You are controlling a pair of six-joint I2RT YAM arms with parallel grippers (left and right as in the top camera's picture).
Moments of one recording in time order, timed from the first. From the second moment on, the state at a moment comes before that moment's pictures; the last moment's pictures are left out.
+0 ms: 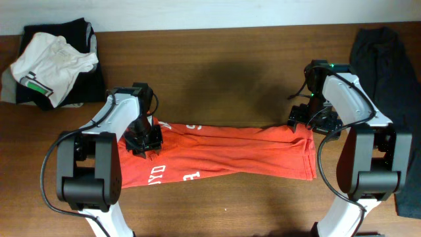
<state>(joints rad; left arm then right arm) -0.11 1.99 1.31 -1.15 0.08 -0.31 -0.04 1.98 1.48 -1.28 0.10 0.42</state>
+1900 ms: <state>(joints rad) -0.11 1.72 1.10 -1.15 -0.06 -0.49 -0.02 1.76 1.51 -1.33 0.08 0.44</state>
